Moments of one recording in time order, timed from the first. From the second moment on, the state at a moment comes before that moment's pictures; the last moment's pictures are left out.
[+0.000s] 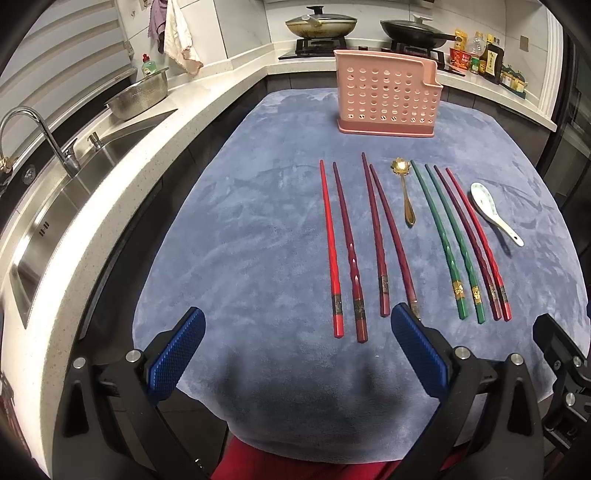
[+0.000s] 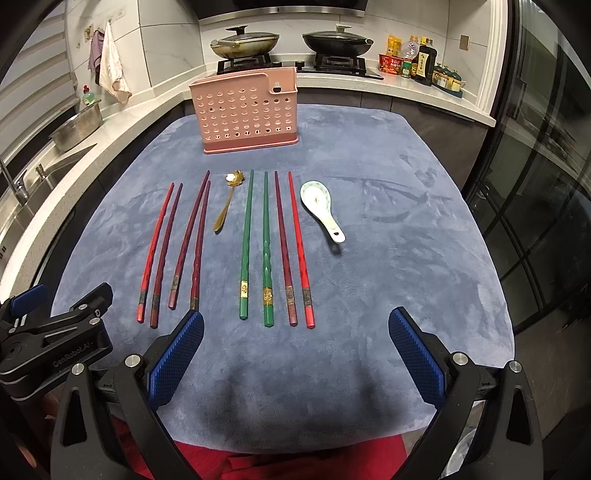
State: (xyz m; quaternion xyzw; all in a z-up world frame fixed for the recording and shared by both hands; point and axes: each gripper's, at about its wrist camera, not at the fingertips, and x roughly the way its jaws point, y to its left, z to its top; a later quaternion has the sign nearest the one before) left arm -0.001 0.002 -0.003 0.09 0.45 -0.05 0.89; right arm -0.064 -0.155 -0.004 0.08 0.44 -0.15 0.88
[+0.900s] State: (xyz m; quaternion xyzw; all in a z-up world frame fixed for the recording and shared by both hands) left arm -0.009 0.004 0.008 0.09 0.44 -0.06 0.89; right arm -0.073 -0.150 0.006 0.08 0.42 -0.15 0.89
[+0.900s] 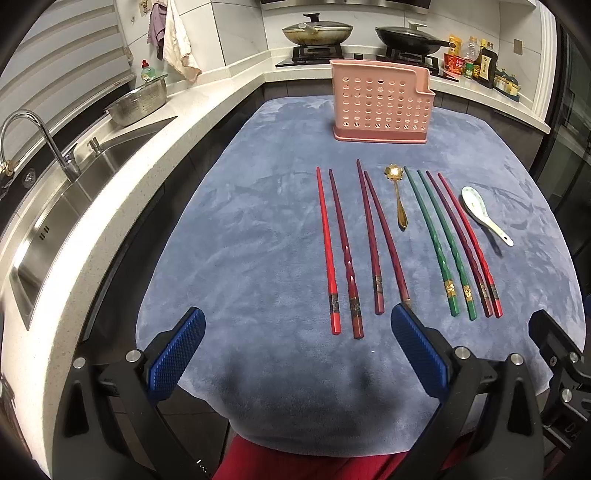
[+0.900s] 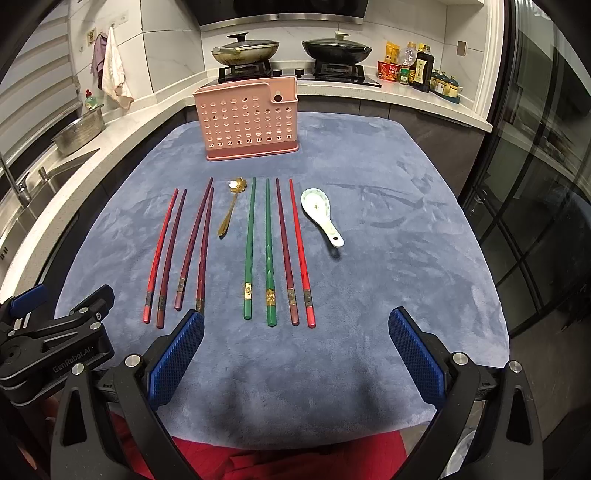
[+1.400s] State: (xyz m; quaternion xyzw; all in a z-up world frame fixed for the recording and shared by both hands) left arm -0.011 0.005 0.010 0.09 0.43 -0.06 0.89; right arm -0.074 -0.148 0.009 0.08 0.42 -0.15 0.89
